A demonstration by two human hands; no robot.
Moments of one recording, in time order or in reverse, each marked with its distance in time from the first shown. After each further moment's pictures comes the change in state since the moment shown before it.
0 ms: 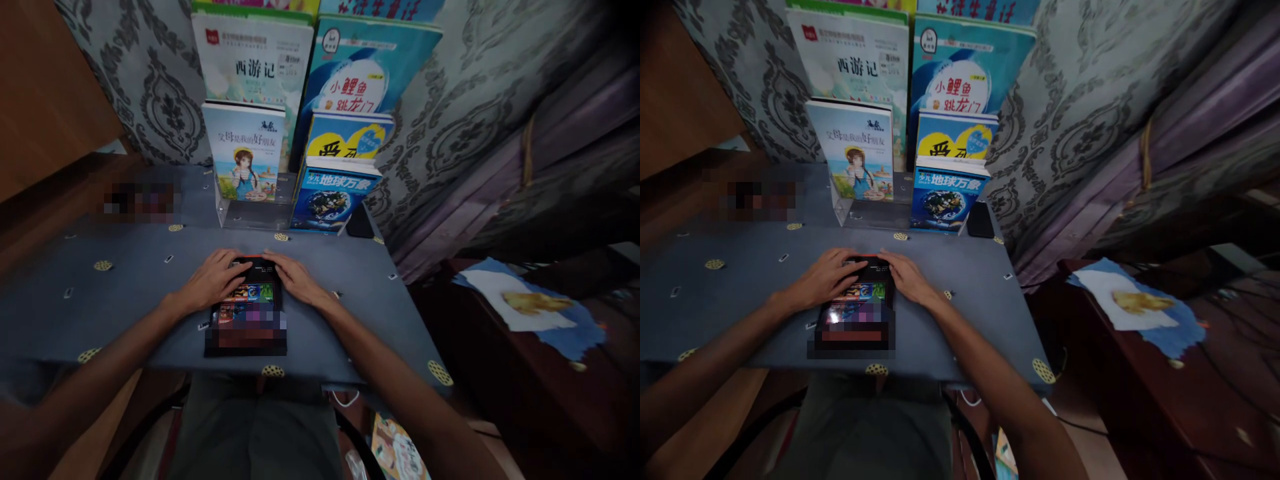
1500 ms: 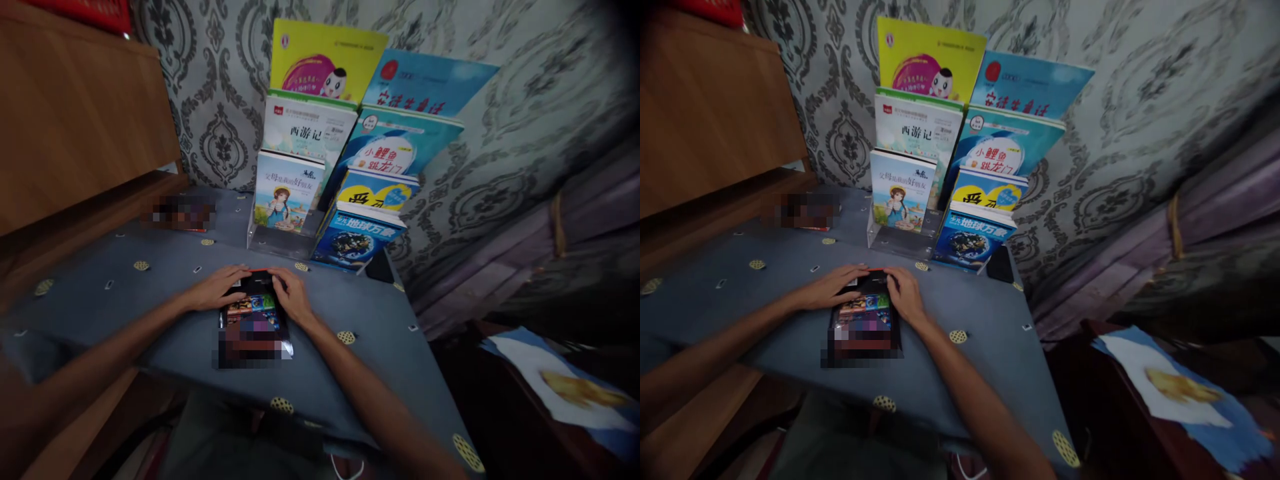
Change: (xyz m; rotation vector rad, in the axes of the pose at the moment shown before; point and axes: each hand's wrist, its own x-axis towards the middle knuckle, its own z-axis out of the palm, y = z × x) left_hand -0.033 -0.044 -0.001 -0.171 -0.097 -0.188; right_hand 0.046 -0.018 0.034 -0.026 0.230 -0.057
